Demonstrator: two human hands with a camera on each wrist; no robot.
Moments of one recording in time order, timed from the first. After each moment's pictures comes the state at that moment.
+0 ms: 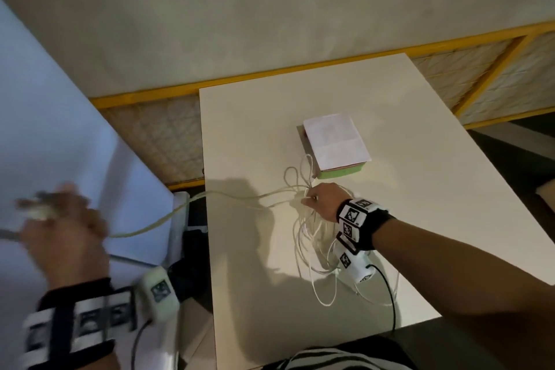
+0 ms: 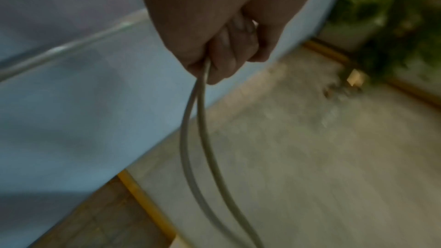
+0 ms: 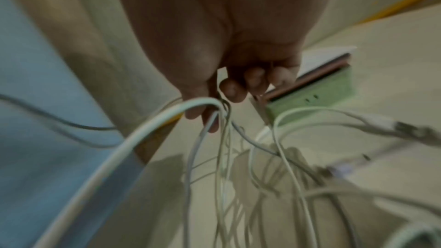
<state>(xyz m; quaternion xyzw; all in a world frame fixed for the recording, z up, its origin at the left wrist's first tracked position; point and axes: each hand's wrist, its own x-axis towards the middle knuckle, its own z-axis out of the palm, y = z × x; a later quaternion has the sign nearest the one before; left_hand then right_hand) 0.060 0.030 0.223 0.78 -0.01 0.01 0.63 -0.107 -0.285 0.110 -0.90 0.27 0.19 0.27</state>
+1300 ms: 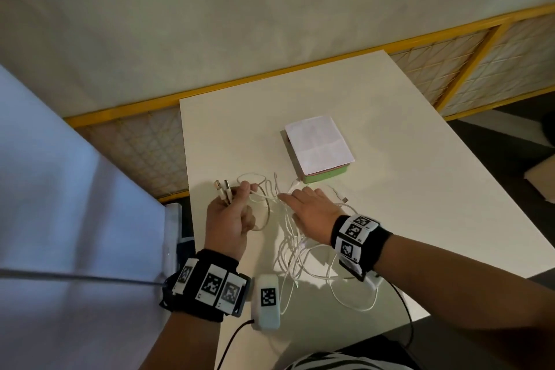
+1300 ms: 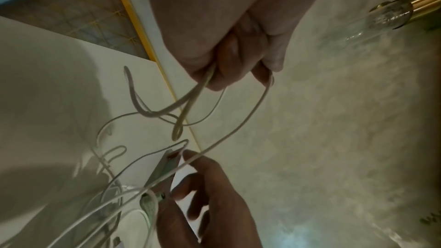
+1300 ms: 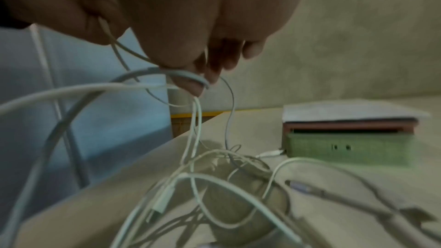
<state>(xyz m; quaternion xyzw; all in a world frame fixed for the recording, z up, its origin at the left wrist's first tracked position) -0.023 -0.134 0.156 0.55 -0.04 -0.35 0.76 -0.128 -0.274 0.109 -0.98 0.11 0.07 0.14</state>
